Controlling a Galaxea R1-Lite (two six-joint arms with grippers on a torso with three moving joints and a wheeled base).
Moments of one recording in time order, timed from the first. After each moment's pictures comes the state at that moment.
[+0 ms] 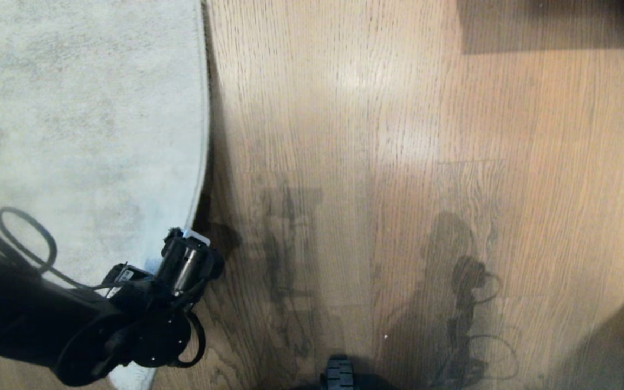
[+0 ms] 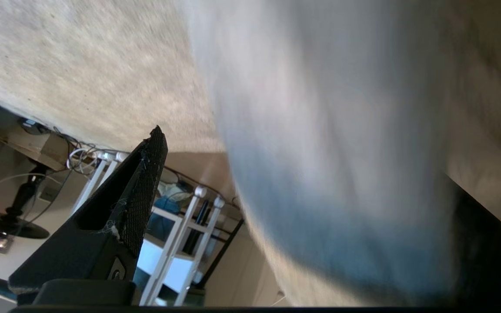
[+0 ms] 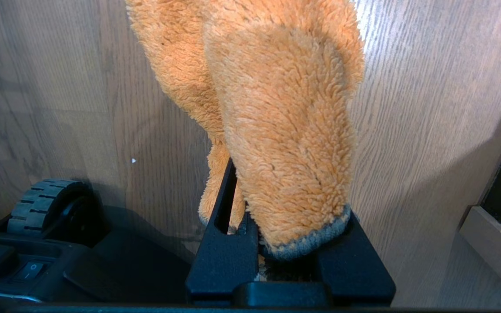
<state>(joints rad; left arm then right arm) -0.52 1.81 -0.57 -0.37 1.01 0.14 0.00 0.00 0.00 0.00 0.06 -0.09</state>
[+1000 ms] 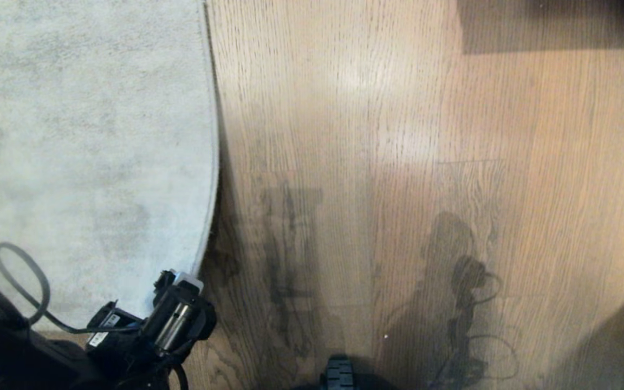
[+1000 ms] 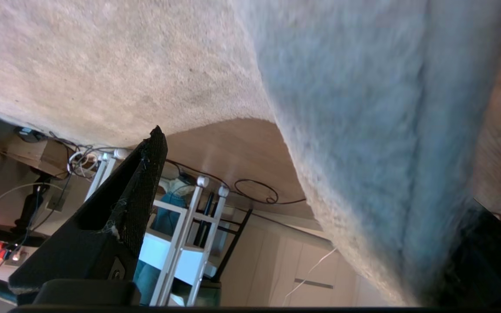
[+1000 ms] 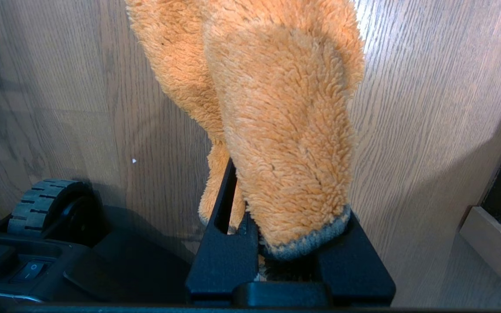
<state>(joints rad) -0.59 1.79 -0.34 -0.45 1.00 0.08 0.00 0.00 0.00 0.00 0.06 -0.09</state>
